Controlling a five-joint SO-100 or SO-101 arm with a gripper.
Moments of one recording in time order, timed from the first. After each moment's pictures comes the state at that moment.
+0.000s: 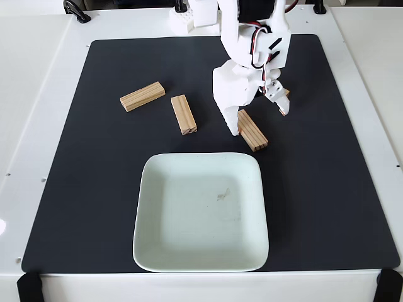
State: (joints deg) arm -22.4 63.1 71.1 71.4 -94.9
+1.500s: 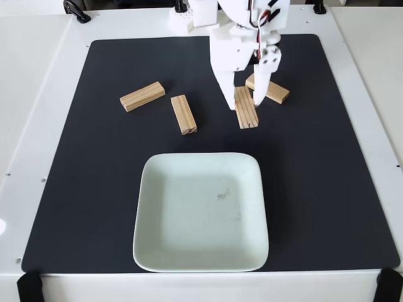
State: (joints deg) arm -21.9 77.0 75.4 78.6 -81.8
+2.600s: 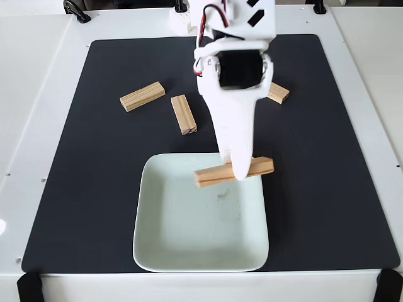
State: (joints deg) arm -13.6 58.4 46.7 45.9 -6.0
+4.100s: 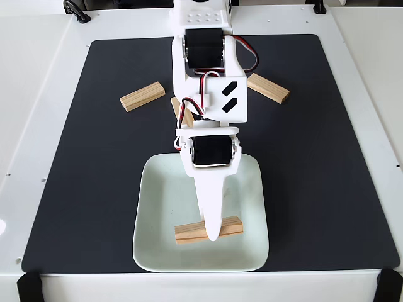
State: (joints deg) arm -11.2 28.0 16.7 45.9 -5.3
